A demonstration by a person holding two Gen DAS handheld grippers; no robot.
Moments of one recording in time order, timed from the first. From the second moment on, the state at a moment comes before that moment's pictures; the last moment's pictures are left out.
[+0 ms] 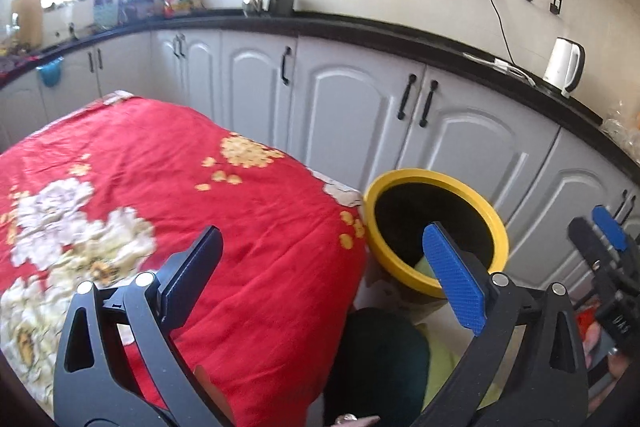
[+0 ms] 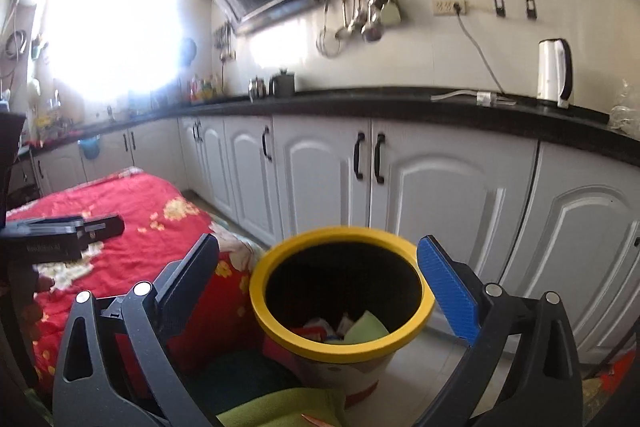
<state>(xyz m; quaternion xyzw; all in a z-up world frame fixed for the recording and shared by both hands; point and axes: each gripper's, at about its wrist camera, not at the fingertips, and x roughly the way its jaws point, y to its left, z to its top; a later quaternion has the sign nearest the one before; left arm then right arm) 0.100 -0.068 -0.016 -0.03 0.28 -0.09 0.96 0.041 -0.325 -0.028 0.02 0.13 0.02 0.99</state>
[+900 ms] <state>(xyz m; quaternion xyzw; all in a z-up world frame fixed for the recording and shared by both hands) 0.074 -0.059 -0.012 -0.03 0.23 -0.08 0.97 0.033 -0.318 -0.036 0.02 0.12 0.01 0.99</state>
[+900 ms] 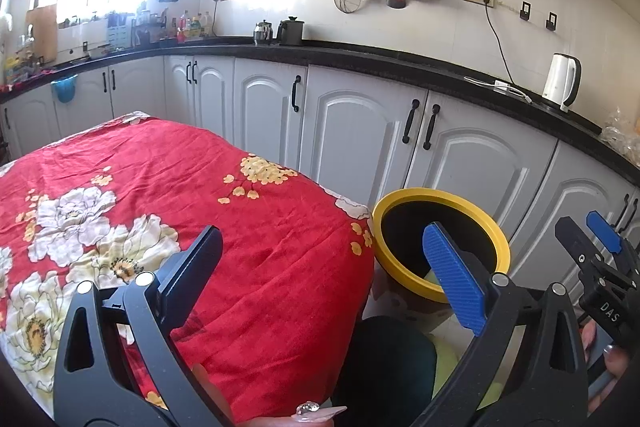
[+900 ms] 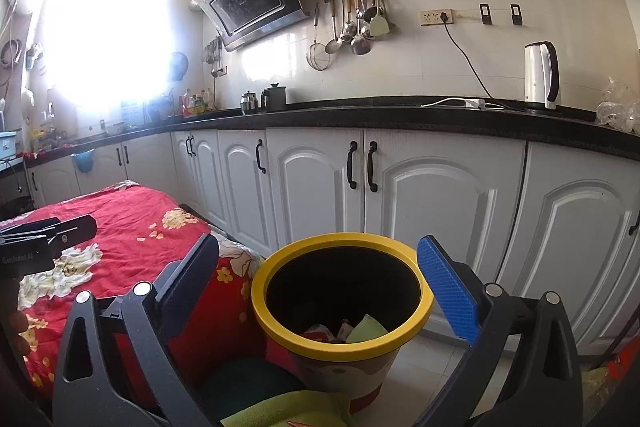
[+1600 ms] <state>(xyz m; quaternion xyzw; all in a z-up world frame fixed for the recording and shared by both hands) 0.073 -0.060 -0.011 -0.03 0.23 -0.07 0.97 0.033 -0.320 -0.037 0.02 0.12 0.00 0.99</state>
